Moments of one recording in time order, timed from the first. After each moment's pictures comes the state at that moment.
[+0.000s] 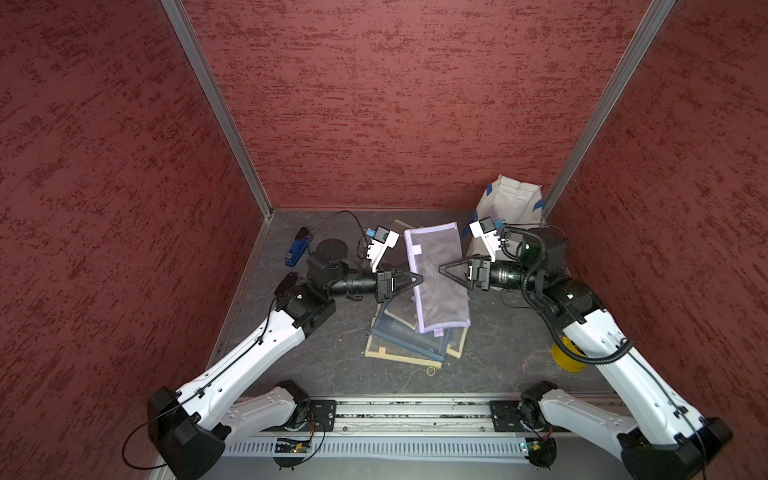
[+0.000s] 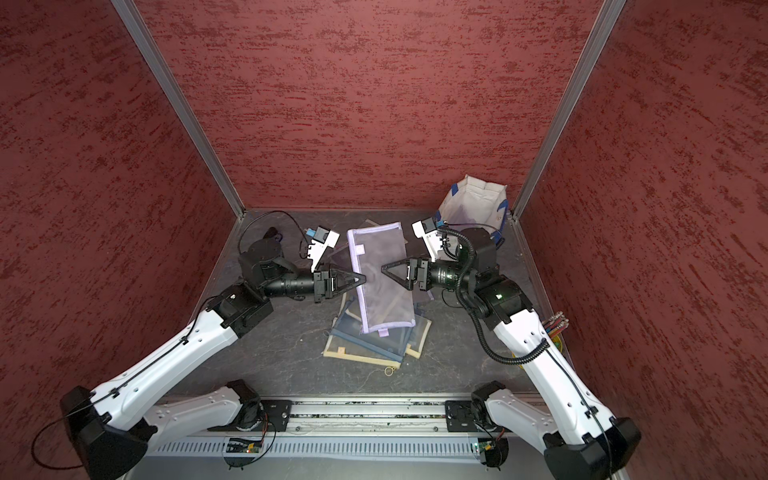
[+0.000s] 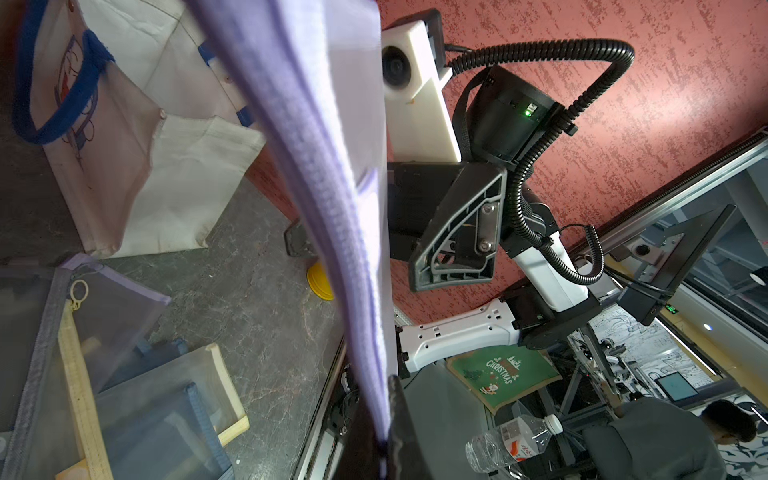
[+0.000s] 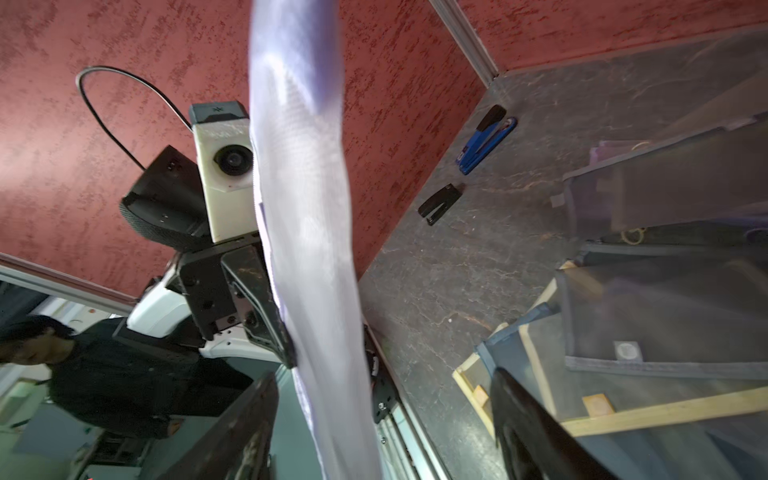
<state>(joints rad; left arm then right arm) -0.65 1.08 1.01 -0.05 0.79 -0.68 0.42 1.03 1.12 -0.38 -0.85 0.59</state>
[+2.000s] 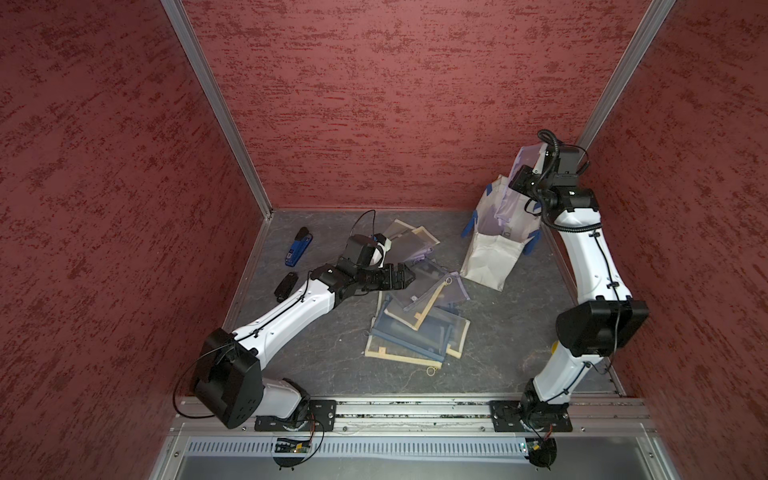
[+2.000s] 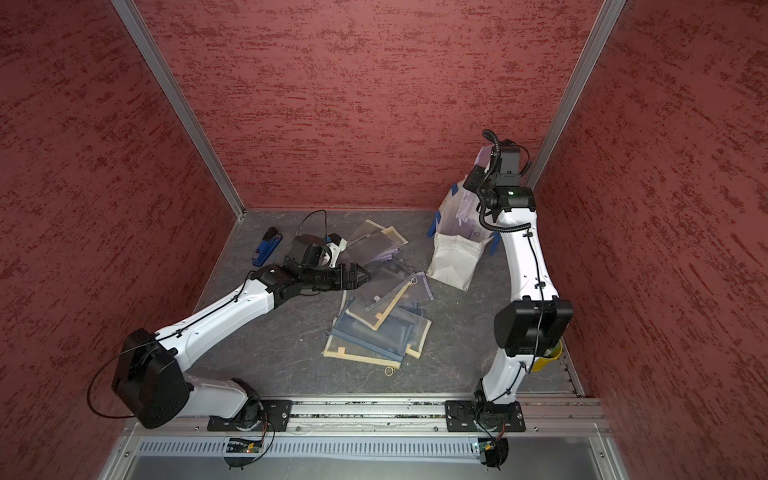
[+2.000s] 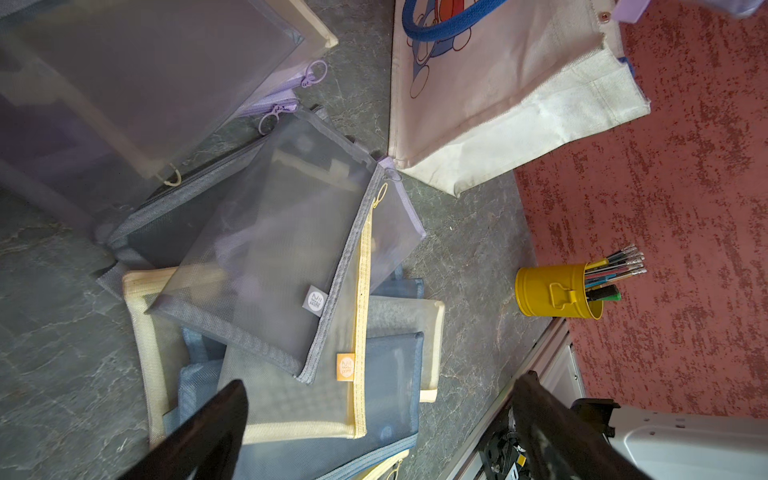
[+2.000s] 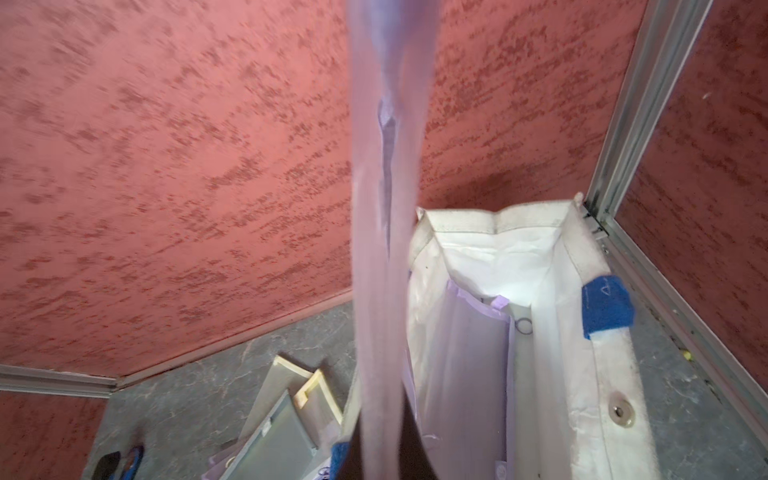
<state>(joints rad) -0.57 1.39 1.08 -0.40 0.37 -0.60 -0.03 1.84 2.04 -0.69 -0.03 0.44</state>
